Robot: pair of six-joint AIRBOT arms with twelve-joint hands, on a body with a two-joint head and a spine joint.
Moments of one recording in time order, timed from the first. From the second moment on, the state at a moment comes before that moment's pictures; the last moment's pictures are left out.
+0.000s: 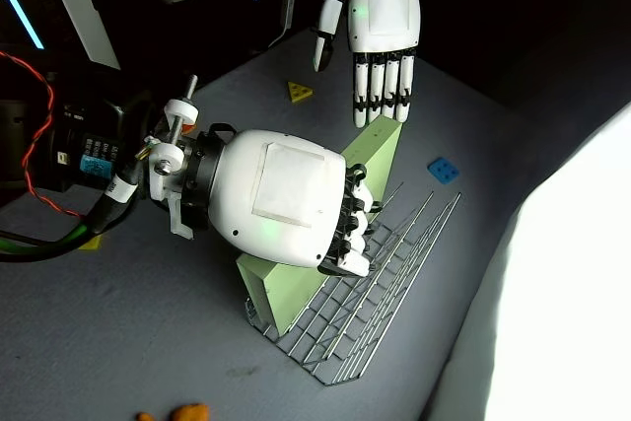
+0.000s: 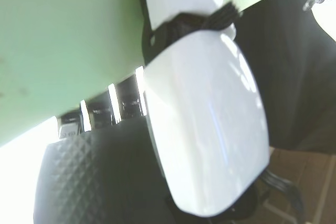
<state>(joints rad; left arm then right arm) 0.09 -0.68 1.04 3.00 -0.81 -1.67 -0.15 -1.34 1.22 1.07 0.30 -1.81</state>
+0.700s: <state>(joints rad) 0.09 -0.68 1.03 3.00 -0.81 -1.67 -0.17 -1.34 1.24 1.06 0.29 -1.76</state>
